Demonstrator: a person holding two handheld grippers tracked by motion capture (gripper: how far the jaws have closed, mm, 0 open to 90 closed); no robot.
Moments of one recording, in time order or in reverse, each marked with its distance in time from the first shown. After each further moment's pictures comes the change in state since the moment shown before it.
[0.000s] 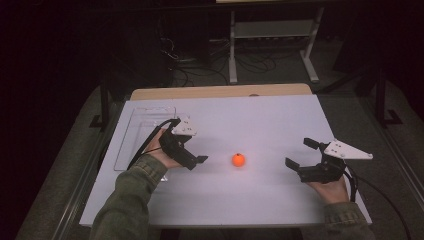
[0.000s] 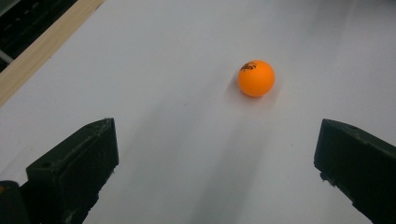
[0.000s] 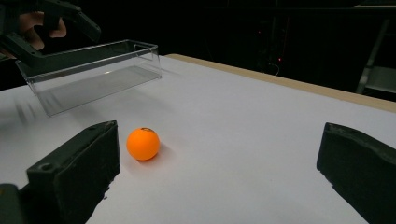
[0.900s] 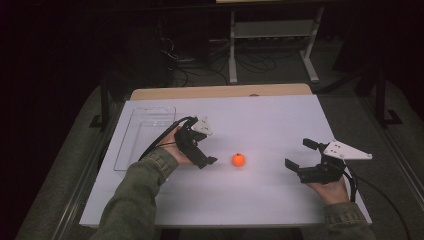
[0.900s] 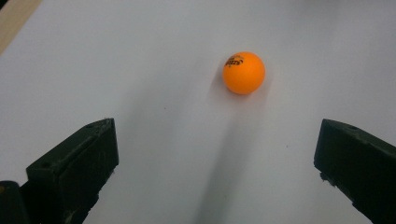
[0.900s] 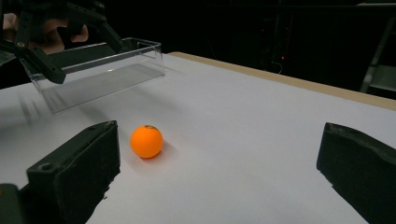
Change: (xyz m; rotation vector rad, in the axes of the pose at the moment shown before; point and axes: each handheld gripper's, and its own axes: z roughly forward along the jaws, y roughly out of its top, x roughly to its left) left arm 0.000 0.023 0.035 0.135 -0.088 0.078; right arm 0.001 0.000 0.000 0.007 0.012 -0.005
